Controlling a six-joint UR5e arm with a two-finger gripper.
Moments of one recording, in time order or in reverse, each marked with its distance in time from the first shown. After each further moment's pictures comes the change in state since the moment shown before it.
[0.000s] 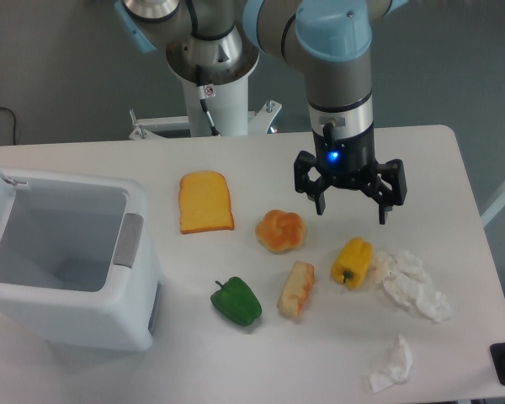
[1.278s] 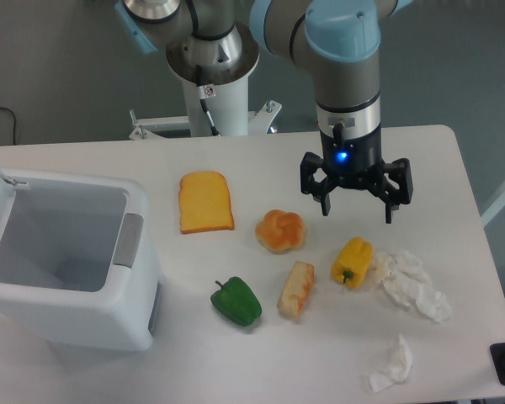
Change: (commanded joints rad) arm 0.017 -0.006 -0.021 0.005 -0.027 -0.032
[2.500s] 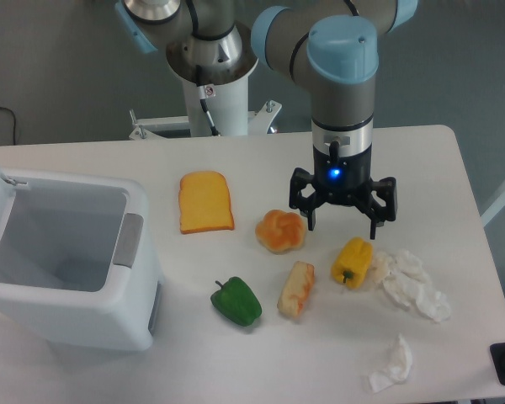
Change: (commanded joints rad) arm -0.006 -0.026 -0.012 0.031 -0.071 -0.048
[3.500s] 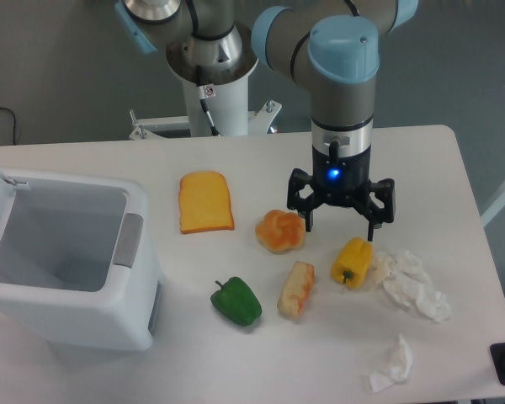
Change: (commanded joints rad) arm 0.003 0.002 0.000 0.000 -0.011 0.002
